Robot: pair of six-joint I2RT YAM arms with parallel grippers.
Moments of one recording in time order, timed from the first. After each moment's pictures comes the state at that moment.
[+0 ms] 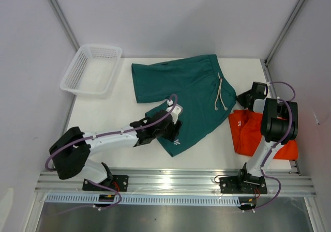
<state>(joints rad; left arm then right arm) -0.94 1.42 0.80 -0.07 -0.16 -0.26 -0.19 1.91 0.98 0.22 -0.08 0.89</state>
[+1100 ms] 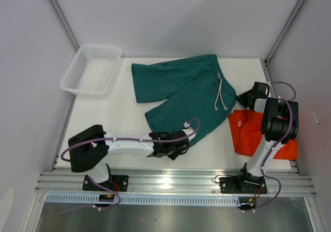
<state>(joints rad) -1.22 1.60 0.87 -0.30 -0.25 -0.28 -0.21 1.92 1.00 0.21 -0.13 0.89</state>
